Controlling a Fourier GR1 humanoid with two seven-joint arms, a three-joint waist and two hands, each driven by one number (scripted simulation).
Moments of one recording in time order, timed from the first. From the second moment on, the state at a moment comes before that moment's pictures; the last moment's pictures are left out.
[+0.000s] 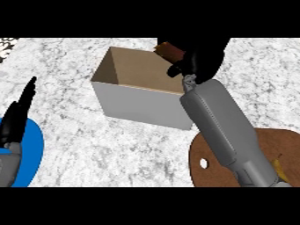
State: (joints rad) left arm -0.19 0.34 0.10 -1.30 -0.24 0.11 0.06; right arm -0.91 -0.01 0.19 -1.04 1.13 -0.30 1.12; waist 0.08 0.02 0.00
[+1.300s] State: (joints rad) left arm -0.09 0.38 0.18 -1.32 -0.22 0.11 0.05; right arm -0.72 0.00 0.28 -1.28 1.32 -0.84 1.12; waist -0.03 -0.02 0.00
